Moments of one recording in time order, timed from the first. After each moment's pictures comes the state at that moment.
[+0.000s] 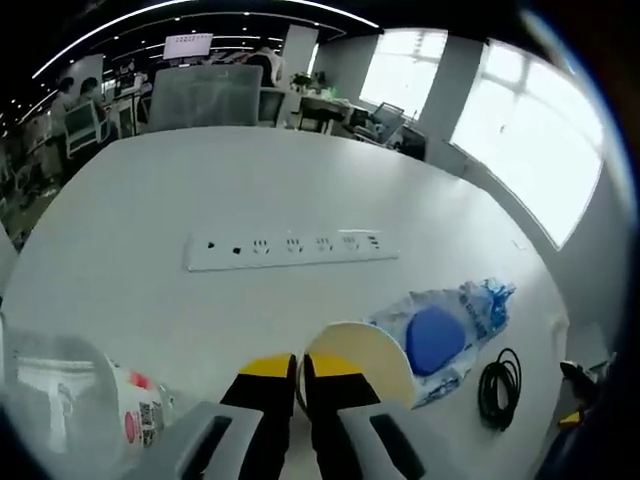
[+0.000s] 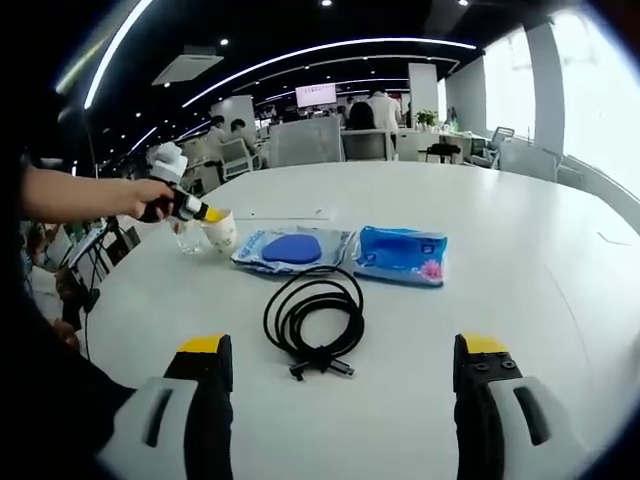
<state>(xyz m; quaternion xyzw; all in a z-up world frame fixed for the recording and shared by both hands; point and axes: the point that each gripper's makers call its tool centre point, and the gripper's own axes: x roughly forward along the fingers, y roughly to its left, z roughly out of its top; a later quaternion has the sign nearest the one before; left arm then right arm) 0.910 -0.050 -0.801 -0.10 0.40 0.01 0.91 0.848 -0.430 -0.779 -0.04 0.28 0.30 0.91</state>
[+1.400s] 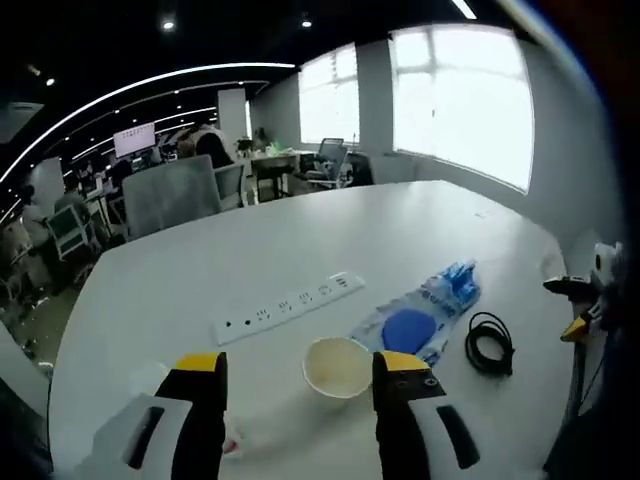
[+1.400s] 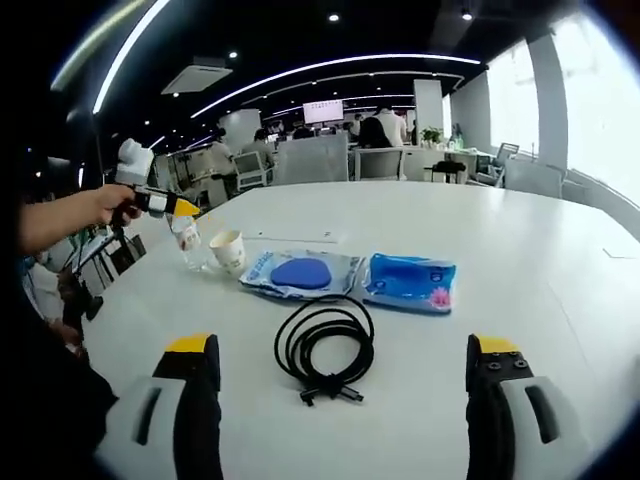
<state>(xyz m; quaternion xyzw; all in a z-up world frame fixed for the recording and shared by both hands) 0.880 -0.029 -0.713 0.04 0.27 -0.05 0.96 0.856 -0.419 -0.758 -0.04 0.25 0.31 0.92</state>
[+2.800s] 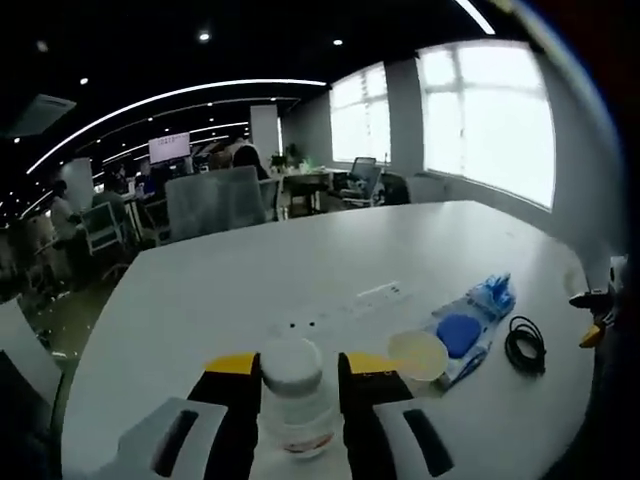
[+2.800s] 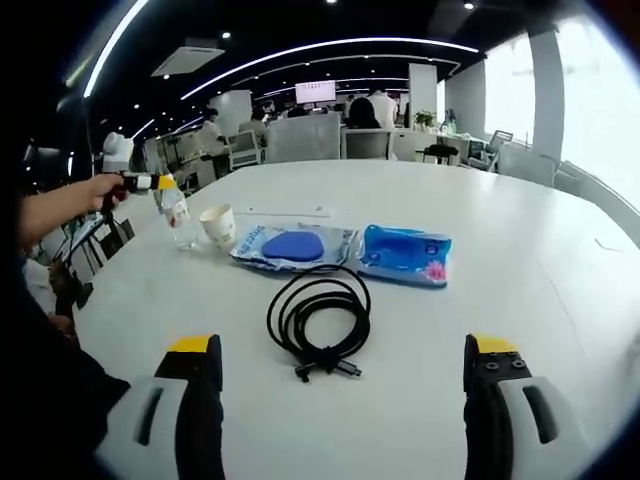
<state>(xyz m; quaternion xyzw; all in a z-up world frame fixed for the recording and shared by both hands) 0.866 0.051 -0.719 0.03 0.23 0.01 0.97 0.840 -0.425 -0.782 -0.06 0.29 0.29 0.91</state>
